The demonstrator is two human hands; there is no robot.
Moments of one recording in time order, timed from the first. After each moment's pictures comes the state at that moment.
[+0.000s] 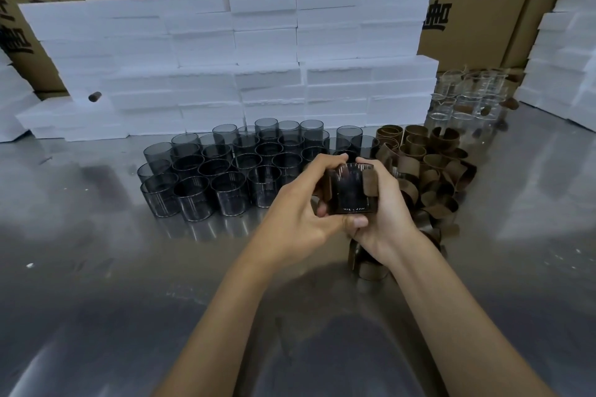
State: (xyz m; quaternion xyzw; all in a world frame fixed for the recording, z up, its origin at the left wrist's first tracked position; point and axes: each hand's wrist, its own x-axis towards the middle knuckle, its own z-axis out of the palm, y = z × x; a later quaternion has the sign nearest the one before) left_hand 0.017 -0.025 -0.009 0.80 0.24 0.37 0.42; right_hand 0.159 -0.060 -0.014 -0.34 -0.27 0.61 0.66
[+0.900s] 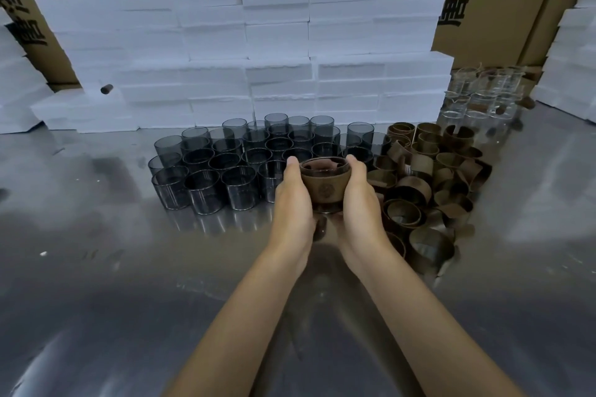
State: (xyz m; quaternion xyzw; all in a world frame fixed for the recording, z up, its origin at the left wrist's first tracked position) left_hand 0.038 -0.021 -0.016 0.40 0.39 0.51 0.65; right_hand 0.108 -0.043 -0.016 -0.50 -0.23 0.47 0.69
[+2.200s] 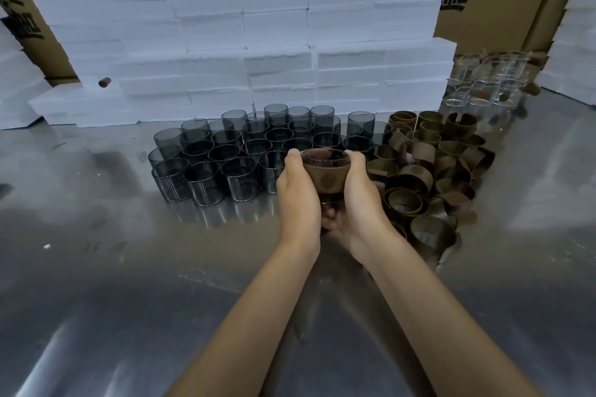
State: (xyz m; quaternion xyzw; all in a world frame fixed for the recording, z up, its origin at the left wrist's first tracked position) left_hand 0.044 -0.032 -0.012 0.40 0.42 0.54 0.61; right_hand 0.108 -0.048 -0.014 -0.51 -0.22 0.53 0.64
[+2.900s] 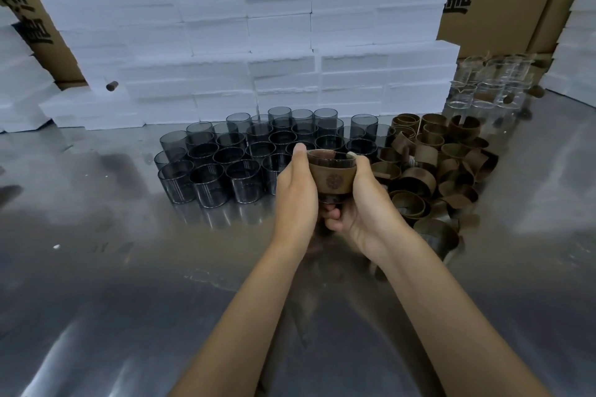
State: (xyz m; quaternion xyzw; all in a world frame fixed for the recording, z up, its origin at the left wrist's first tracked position) left_hand 0.035 -0.020 -0.018 0.52 0.42 0.51 0.54; right_hand 0.120 -0.053 -0.011 -0.47 -0.24 0.57 0.63
